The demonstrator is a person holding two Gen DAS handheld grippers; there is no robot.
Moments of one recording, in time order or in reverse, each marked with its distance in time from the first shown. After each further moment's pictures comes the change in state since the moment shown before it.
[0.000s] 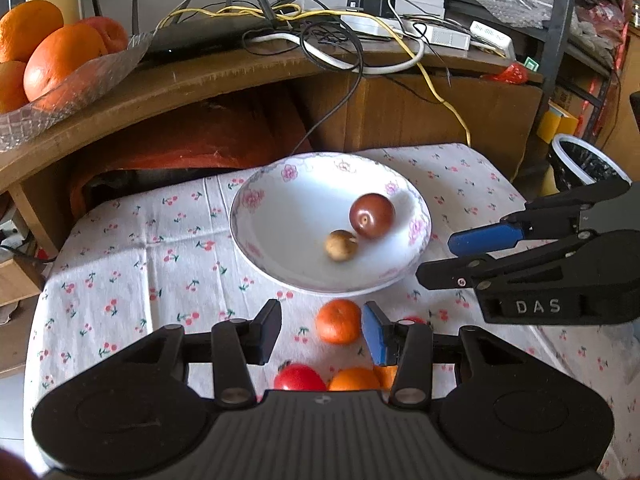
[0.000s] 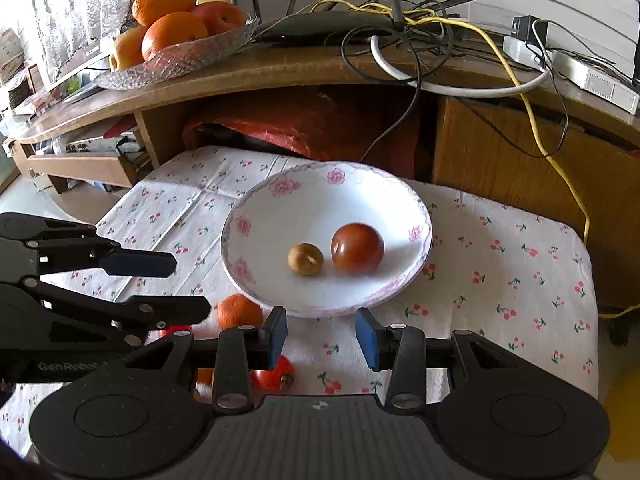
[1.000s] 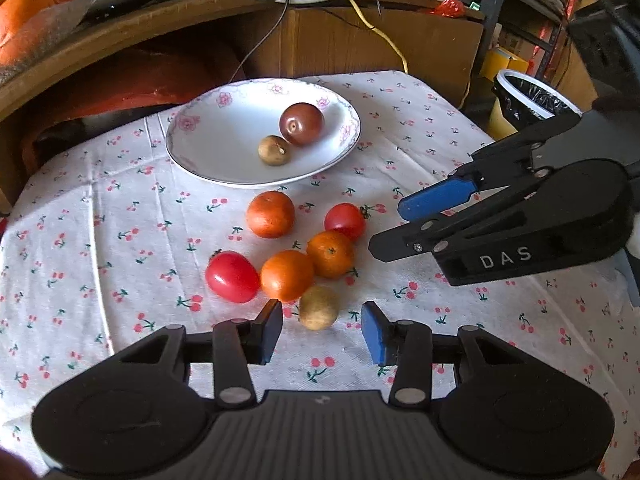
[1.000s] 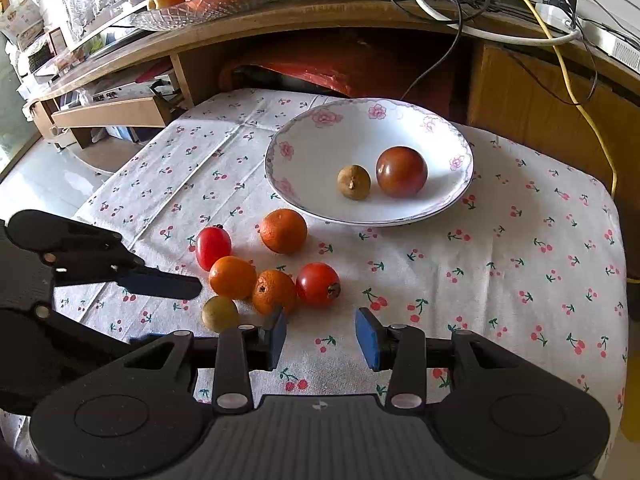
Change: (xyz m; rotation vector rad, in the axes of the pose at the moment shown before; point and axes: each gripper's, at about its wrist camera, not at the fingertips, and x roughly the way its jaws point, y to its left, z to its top) left arm -0.003 -0.025 -0.050 0.079 0.123 -0.122; right arm -0.002 0.019 -0.034 -0.036 0.107 0.066
